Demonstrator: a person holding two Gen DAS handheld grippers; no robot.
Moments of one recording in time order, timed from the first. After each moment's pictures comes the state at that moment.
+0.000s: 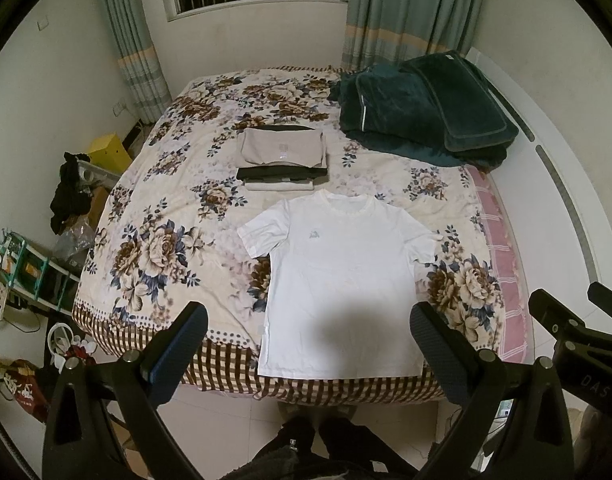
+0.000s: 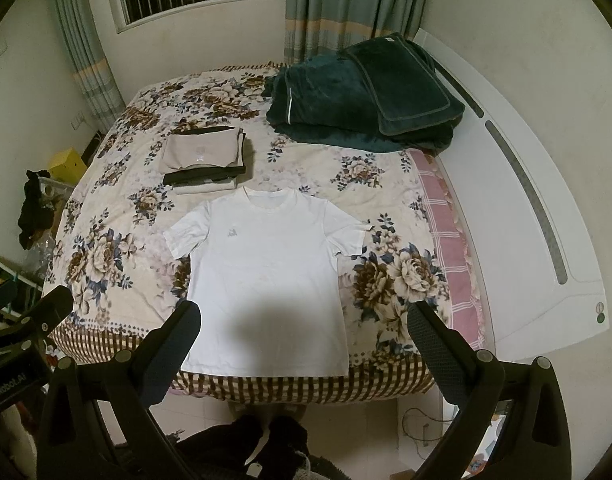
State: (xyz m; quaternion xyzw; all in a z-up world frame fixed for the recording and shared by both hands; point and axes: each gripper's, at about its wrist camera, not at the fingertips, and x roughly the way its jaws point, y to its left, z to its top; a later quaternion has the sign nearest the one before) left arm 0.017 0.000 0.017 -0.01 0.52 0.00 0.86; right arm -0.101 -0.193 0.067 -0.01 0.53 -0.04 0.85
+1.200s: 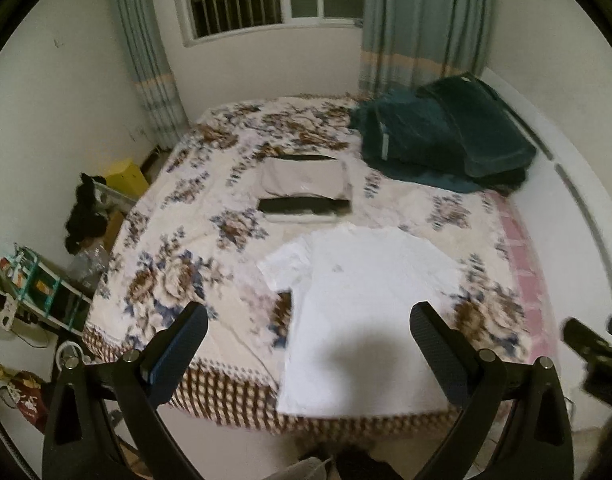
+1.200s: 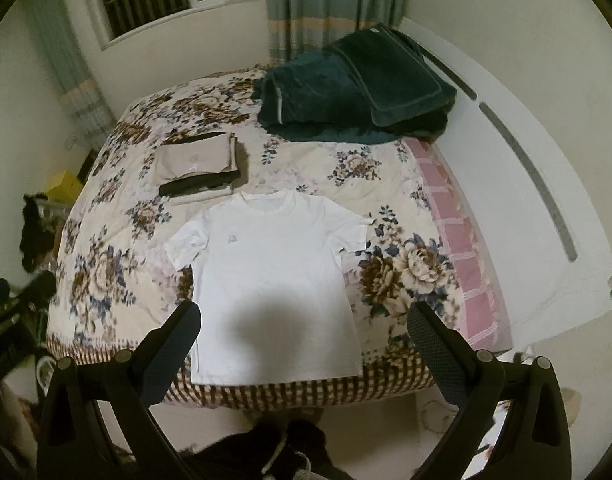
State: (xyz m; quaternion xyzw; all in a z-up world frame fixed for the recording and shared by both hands) left arm 0.075 -0.006 -0.009 0.02 0.46 0.05 0.89; right arm -0.060 -0.209 0.043 0.05 0.53 -0.06 0.84
